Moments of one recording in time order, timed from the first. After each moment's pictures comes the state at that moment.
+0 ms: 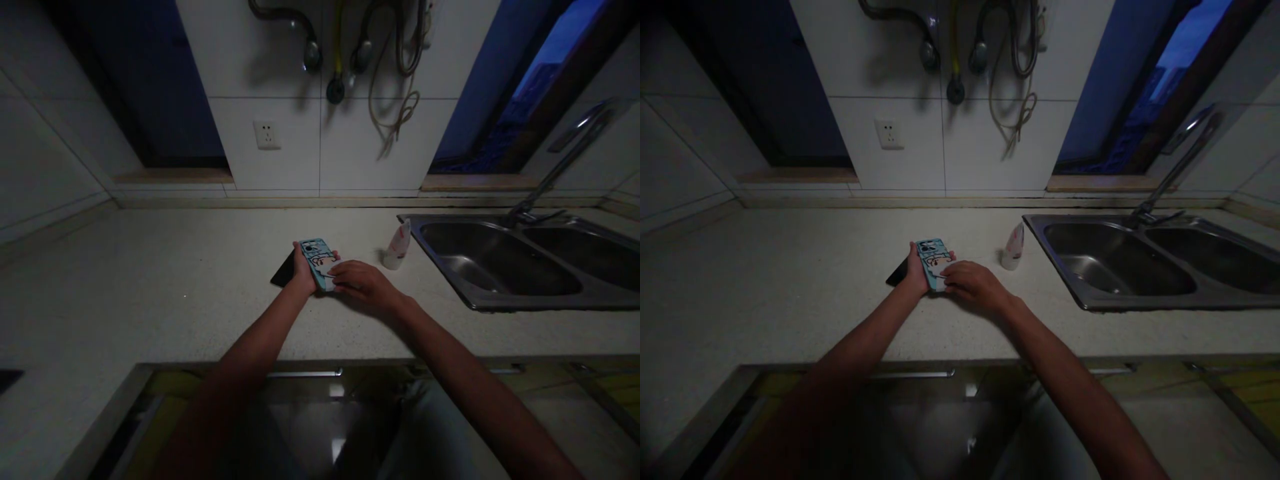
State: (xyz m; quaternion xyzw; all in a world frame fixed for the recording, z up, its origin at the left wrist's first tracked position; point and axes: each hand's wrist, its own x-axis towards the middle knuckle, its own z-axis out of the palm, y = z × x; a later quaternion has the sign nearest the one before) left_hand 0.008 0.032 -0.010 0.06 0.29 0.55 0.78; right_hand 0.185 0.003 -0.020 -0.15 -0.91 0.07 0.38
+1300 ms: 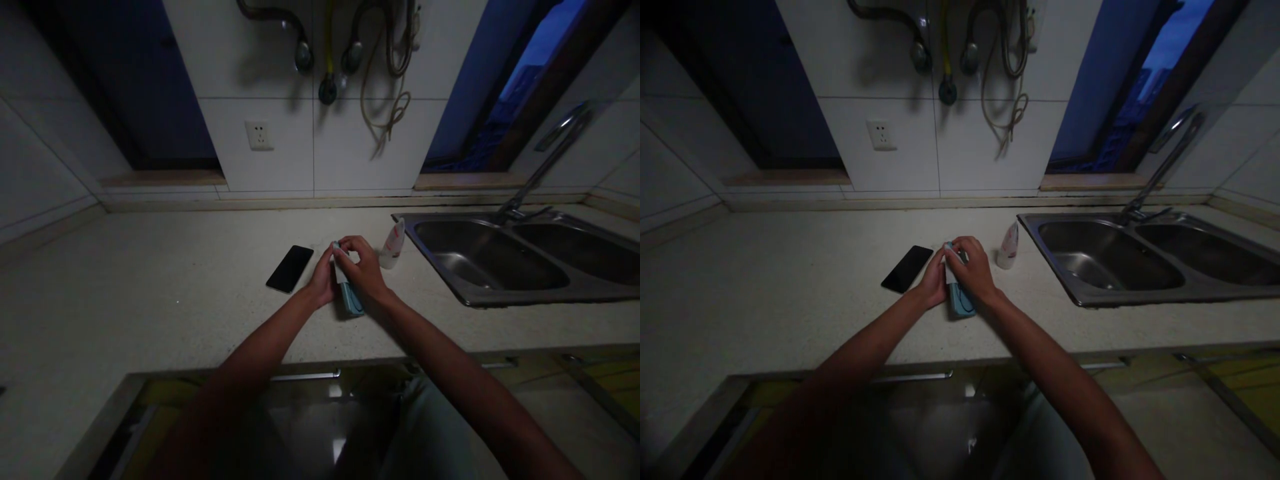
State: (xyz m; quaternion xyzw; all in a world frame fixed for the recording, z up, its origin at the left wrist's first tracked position) left_hand 0.043 0.007 -0.015 0.21 0.27 0.46 0.82; right_hand 0.158 0.013 -0.010 -0.37 -0.71 0.12 0.58
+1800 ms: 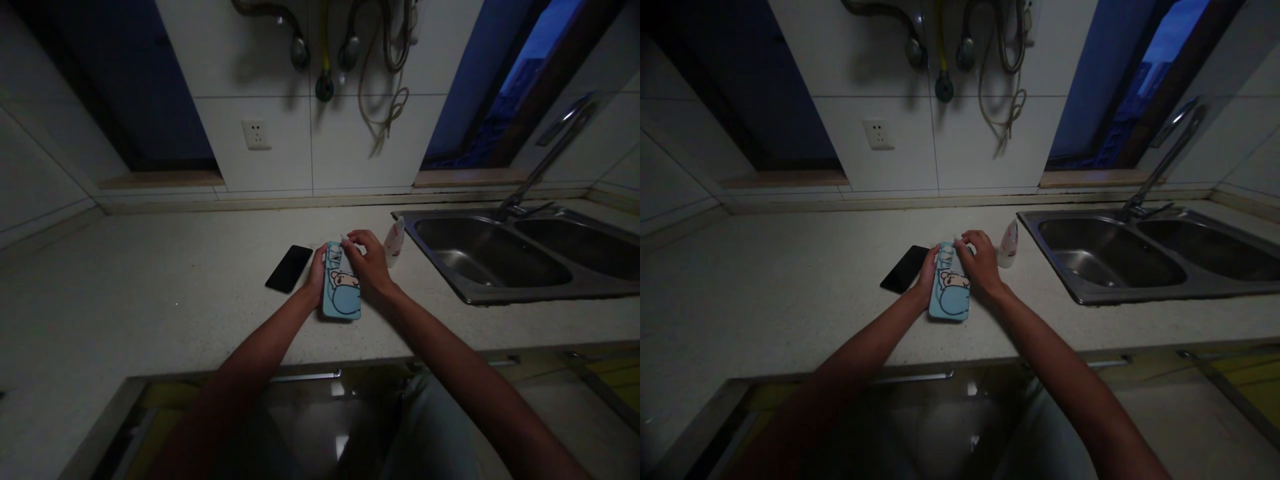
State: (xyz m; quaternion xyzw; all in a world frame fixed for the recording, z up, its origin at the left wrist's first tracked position) left_hand 0.041 0.017 -0.018 0.17 0.24 0.48 0.82; right_hand 0.174 0.029 -0.014 -0.42 -0.69 0.10 0.59
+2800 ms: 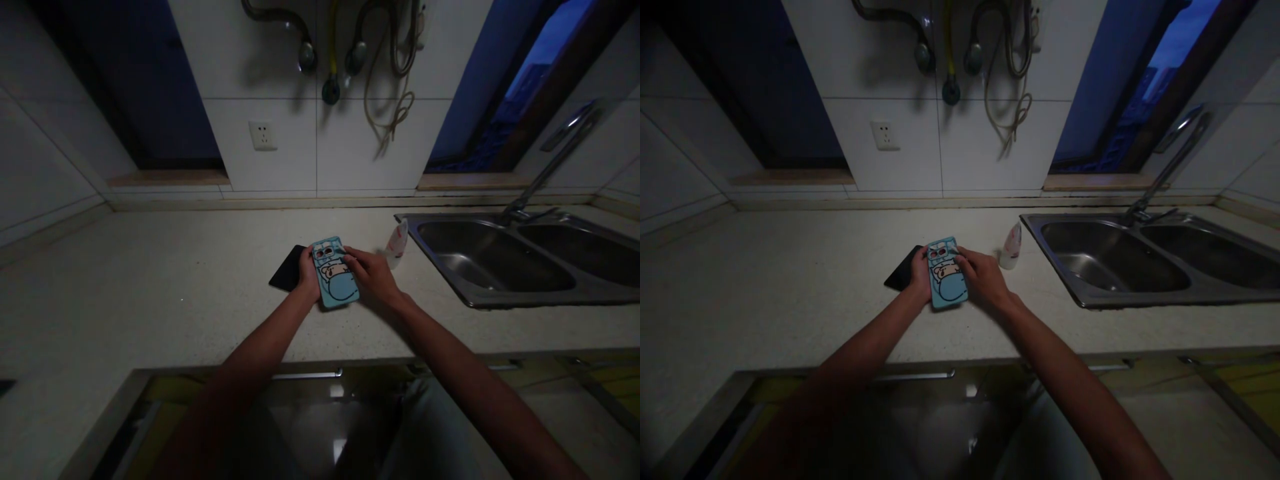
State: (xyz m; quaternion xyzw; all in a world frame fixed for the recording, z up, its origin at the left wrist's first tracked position) left_hand 0.025 0.026 -0.012 0.08 0.29 0.58 0.76; right_hand 0.181 0.005 -0.018 -0.42 -0.76 0.16 0.47
